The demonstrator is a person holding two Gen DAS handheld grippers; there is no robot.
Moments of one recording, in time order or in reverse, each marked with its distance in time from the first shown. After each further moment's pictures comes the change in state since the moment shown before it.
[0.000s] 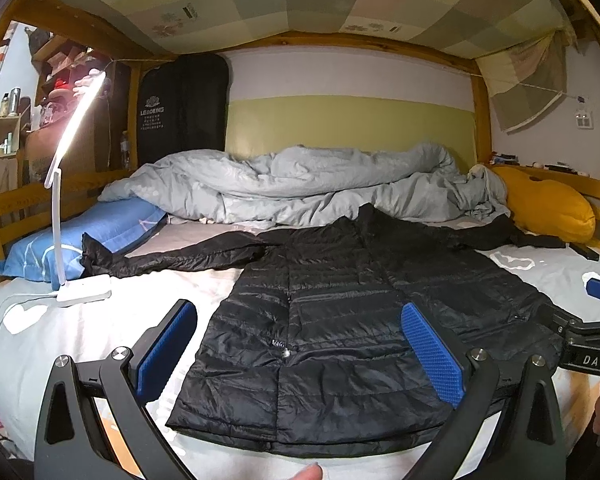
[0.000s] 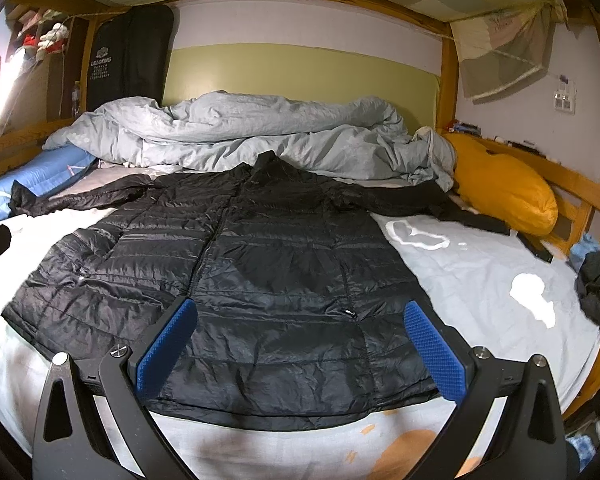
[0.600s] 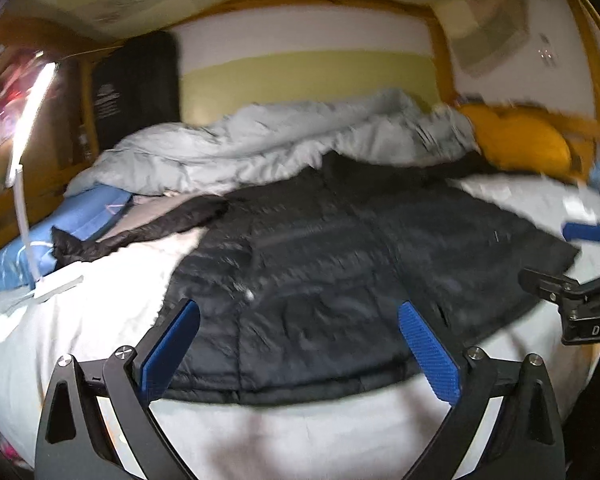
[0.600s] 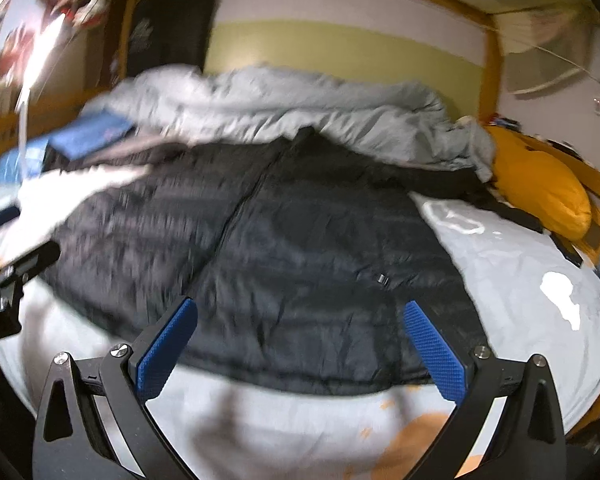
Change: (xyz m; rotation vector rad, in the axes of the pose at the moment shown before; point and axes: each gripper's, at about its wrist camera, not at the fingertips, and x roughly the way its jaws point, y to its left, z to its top) left arm 0.013 -0.031 -0.048 0.172 0.170 -0.105; right arm 0.008 0.007 -0.034 -0.131 0.085 0.130
